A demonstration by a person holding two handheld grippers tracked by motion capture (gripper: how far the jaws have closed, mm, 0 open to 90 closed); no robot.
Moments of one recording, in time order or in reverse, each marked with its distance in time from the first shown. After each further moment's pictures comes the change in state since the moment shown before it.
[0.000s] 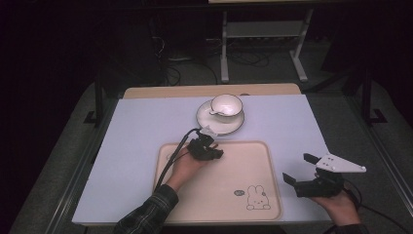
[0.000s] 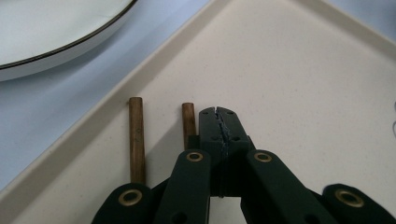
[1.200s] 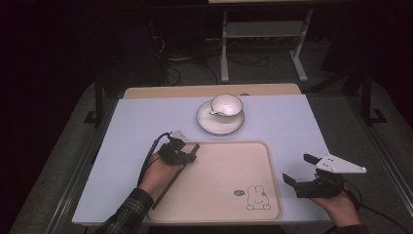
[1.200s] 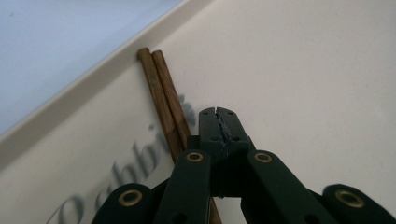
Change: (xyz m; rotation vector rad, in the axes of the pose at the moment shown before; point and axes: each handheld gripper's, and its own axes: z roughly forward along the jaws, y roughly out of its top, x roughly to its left) left arm 0.026 -0.051 -0.067 0.064 0.088 -0.053; right arm 0.002 0.000 -0.001 -0.003 -0.001 -0.002
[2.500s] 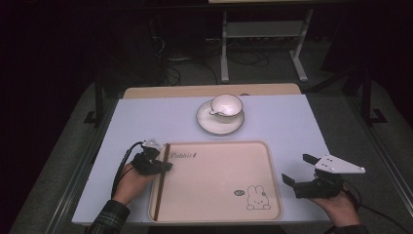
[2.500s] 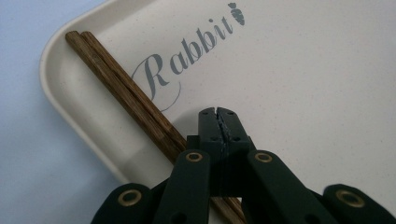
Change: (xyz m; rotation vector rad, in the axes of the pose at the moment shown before) left arm 0.015 -0.049 -0.047 0.022 0.063 -0.068; right arm 0.002 0.001 0.001 0.002 0.000 -0.006
